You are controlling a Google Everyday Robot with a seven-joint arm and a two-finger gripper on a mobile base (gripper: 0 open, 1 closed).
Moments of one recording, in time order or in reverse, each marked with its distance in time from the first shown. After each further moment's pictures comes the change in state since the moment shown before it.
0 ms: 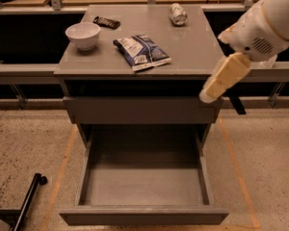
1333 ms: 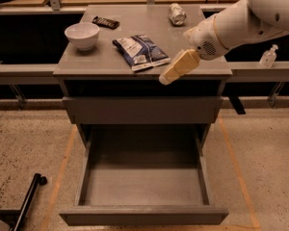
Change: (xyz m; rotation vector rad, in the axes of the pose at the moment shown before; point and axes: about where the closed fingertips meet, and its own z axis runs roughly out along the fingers) arm -0.065 -0.057 0.097 -0.001 -0.272 0.051
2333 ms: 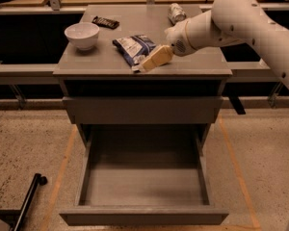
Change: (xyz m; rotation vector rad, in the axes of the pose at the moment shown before) arm -0.026 -0.056 0.086 0.024 -0.134 0.044
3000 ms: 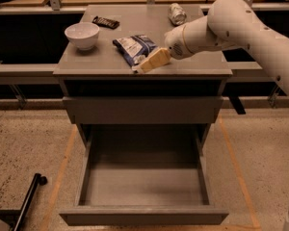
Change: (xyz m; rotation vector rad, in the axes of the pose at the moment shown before) arm 0.006 -0.006 0.014 0.020 -0.011 0.038
